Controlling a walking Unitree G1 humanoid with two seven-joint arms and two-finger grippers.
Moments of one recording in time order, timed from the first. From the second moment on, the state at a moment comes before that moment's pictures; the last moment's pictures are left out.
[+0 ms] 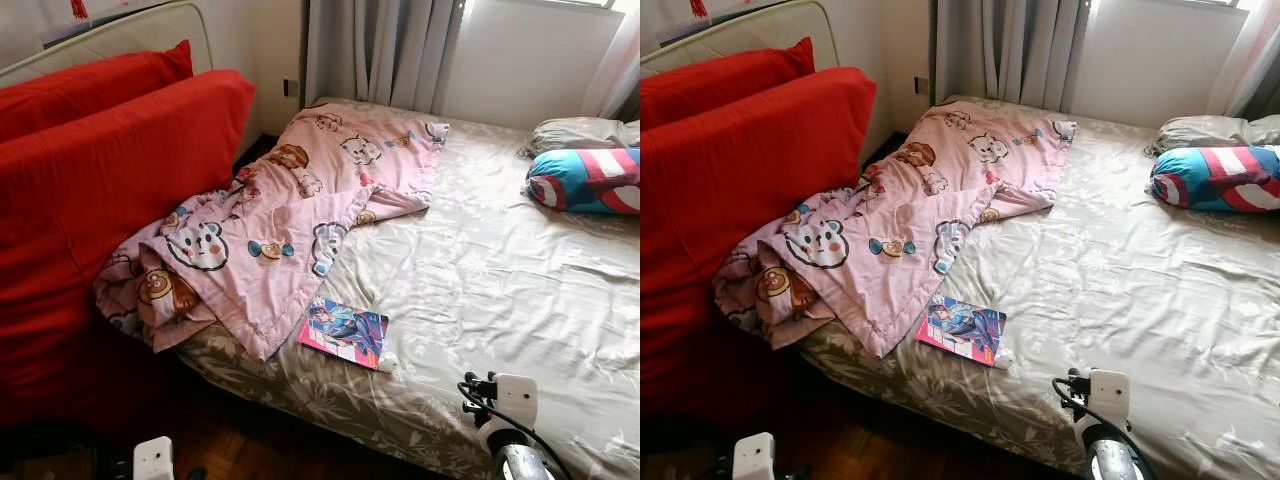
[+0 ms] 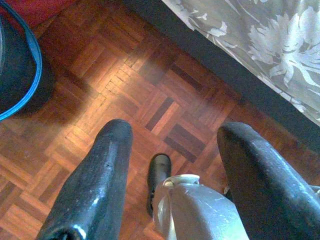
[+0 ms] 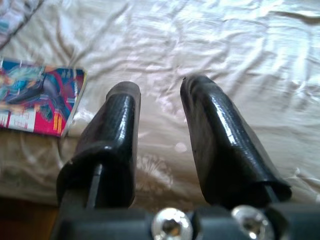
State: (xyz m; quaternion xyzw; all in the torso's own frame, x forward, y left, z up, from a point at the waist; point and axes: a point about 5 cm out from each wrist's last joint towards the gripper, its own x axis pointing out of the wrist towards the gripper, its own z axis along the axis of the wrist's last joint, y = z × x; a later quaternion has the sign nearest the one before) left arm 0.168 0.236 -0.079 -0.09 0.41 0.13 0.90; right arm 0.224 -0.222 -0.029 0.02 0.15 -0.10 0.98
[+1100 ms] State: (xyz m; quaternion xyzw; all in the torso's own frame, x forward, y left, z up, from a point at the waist) left arm 0.175 0.245 -0.073 -0.09 0.39 0.15 0.91; right arm 0.177 -0.227 -0.074 0.06 0.37 -0.14 0.92
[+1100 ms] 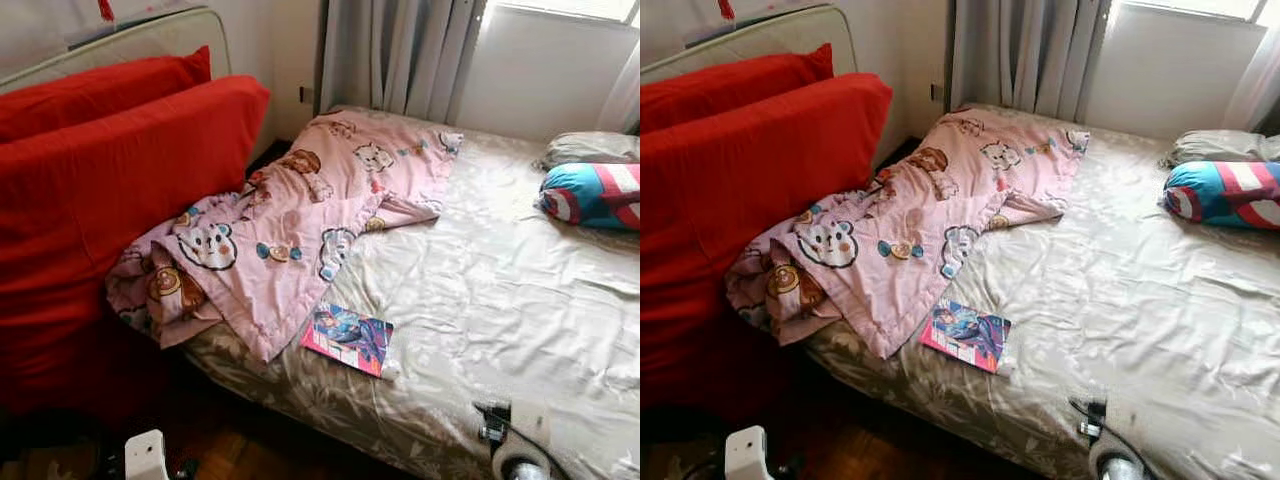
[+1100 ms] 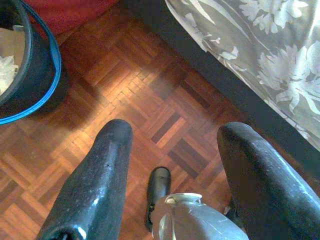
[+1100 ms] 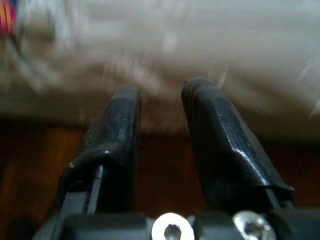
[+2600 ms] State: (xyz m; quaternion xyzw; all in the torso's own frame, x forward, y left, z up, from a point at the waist) left arm 0.161 0.257 -0.075 -0.07 0.40 0.14 0.90; right arm 0.182 -0.204 -0.079 0.09 0.40 -0.11 0.91
